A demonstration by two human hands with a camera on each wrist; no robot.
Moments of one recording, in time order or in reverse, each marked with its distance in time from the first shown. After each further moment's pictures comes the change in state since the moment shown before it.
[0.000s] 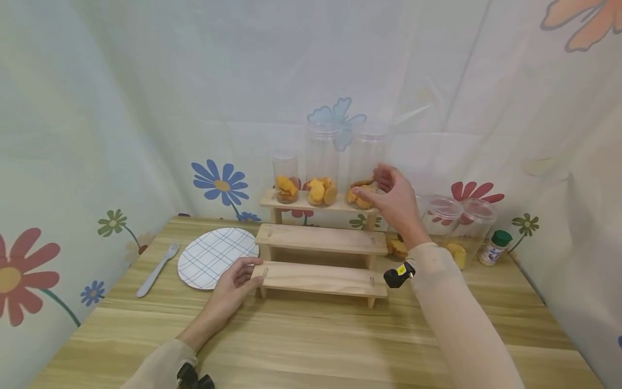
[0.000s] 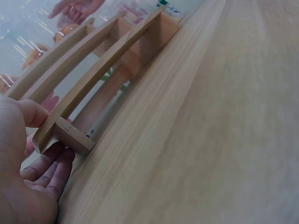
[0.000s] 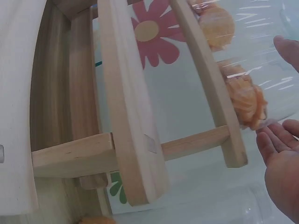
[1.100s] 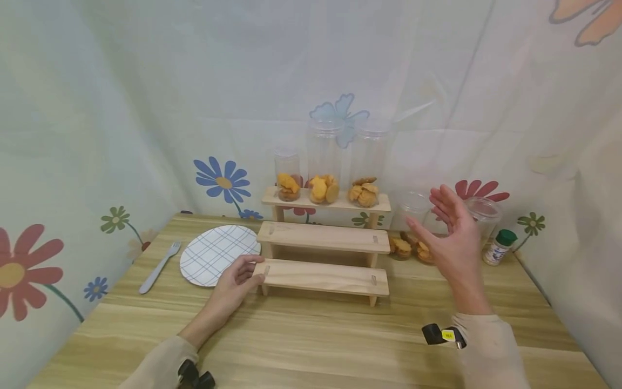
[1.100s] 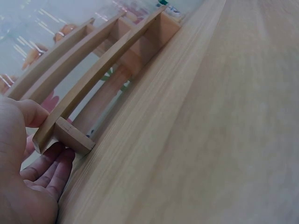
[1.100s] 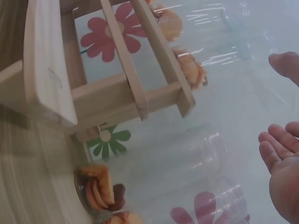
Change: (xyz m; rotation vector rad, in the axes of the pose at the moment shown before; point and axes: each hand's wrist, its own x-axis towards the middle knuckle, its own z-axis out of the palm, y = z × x) left_hand 0.000 -0.001 -0.001 0.003 0.000 0.004; right_hand -0.107 0.010 -0.049 -0.122 0.313 -0.022
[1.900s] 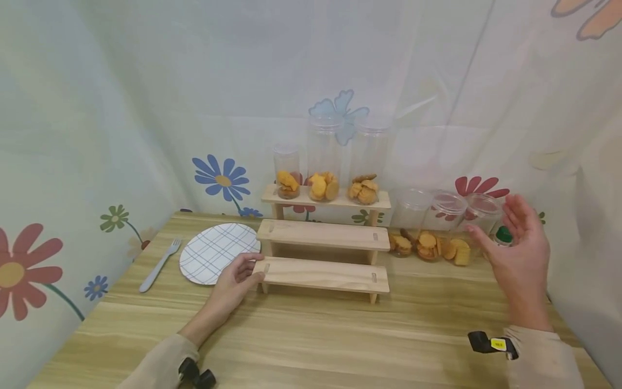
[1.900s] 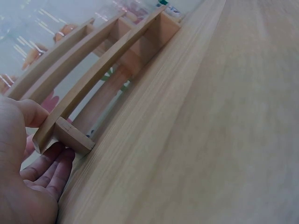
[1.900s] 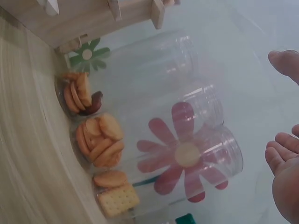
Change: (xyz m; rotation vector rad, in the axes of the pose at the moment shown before) left_hand 0.000 0.002 0.000 0.003 0.000 -0.010; right_hand -0.003 0.038 -0.076 -0.096 0.204 0.103
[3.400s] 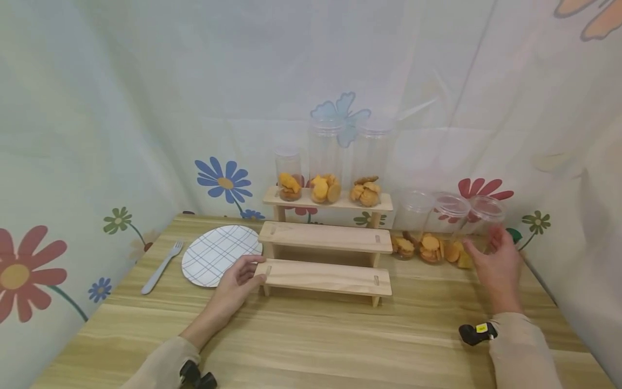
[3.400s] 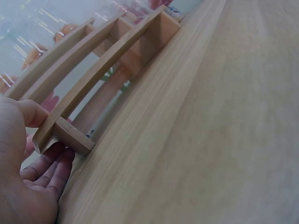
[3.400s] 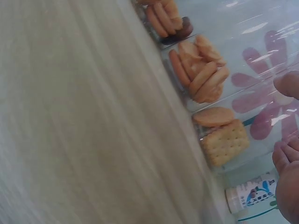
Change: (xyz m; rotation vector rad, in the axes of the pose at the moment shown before) left_hand 0.000 -0.001 0.000 -0.001 0.005 0.012; right_hand 0.018 0.095 0.031 -0.141 -0.149 0.239
